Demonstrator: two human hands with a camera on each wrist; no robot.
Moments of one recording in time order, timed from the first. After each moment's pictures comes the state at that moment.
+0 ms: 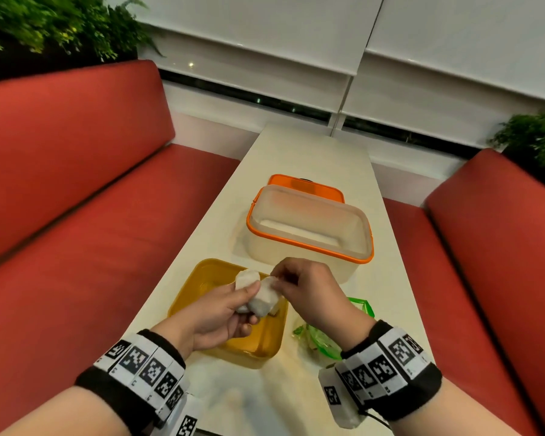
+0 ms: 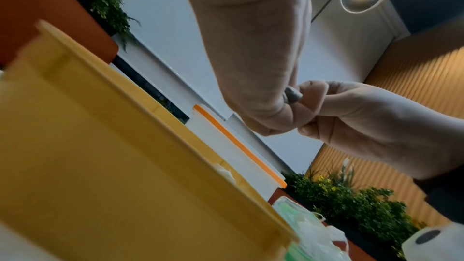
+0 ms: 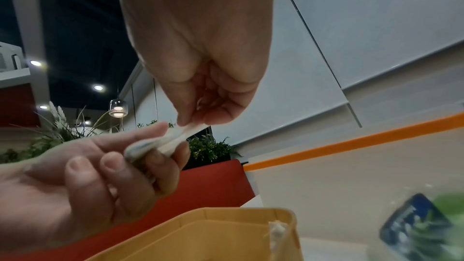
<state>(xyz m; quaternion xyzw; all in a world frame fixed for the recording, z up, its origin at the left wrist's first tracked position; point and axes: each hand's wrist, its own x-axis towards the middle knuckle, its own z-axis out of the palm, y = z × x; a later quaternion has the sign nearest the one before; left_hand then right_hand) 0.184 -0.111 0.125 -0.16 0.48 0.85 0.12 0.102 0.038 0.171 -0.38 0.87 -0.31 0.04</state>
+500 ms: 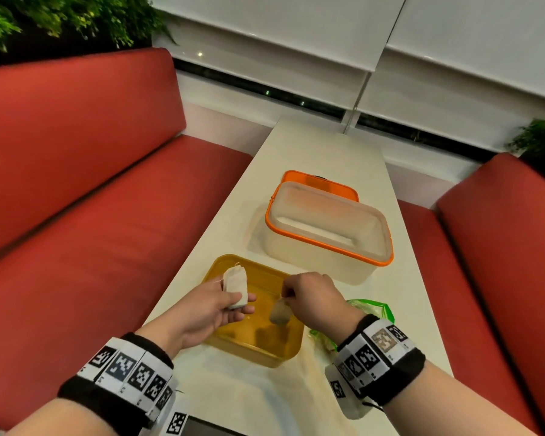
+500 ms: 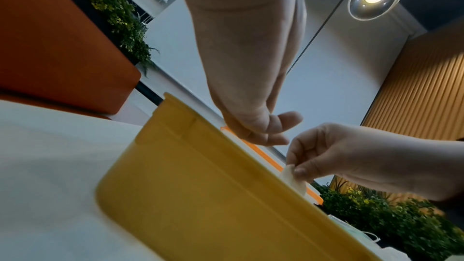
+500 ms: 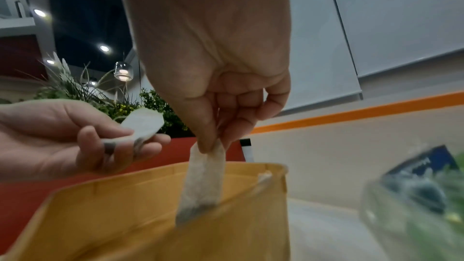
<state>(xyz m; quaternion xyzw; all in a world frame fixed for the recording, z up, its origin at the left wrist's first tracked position) 0.199 -0.158 0.100 -0.21 0.52 0.83 0.06 0.091 0.006 0.138 -0.38 0.92 -0.03 0.12</state>
